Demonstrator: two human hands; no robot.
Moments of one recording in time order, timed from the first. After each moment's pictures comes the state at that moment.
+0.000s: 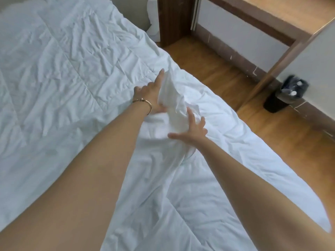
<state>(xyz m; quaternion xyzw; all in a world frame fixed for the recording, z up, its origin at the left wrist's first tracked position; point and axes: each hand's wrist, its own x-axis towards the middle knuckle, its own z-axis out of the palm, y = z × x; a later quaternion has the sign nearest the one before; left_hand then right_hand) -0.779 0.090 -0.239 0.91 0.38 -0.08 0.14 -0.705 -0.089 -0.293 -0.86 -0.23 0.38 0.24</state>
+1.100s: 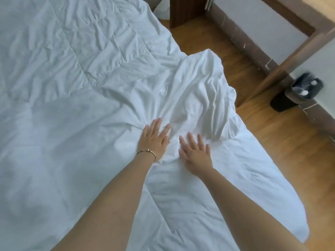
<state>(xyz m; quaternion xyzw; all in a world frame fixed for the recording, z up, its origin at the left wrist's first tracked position) -0.820 -0.072 -0.392 0.90 0.39 -0.14 0.11 -0.693 -0.207 -0.372 -0.82 -0.47 0.33 0.03</state>
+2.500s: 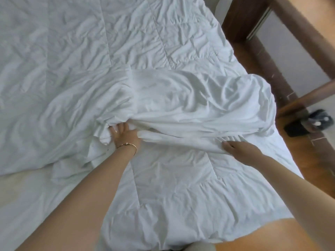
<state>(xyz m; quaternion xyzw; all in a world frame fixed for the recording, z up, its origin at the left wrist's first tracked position) -1.183 -0.122 -0.274 0.74 0.63 -0.21 0.09 -0.842 -0.265 -0.202 -0.79 -0.52 0.31 -0.14</state>
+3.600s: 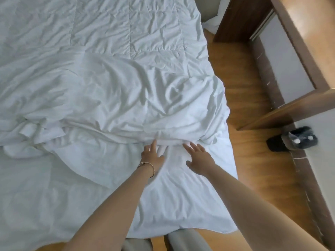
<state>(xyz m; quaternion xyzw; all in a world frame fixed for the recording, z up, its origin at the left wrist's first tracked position) -0.829 -0.283 -0.304 0.57 0.67 -0.04 0.47 -0.630 -0.309 -0.285 -0.67 -0.65 0.32 -0.17</state>
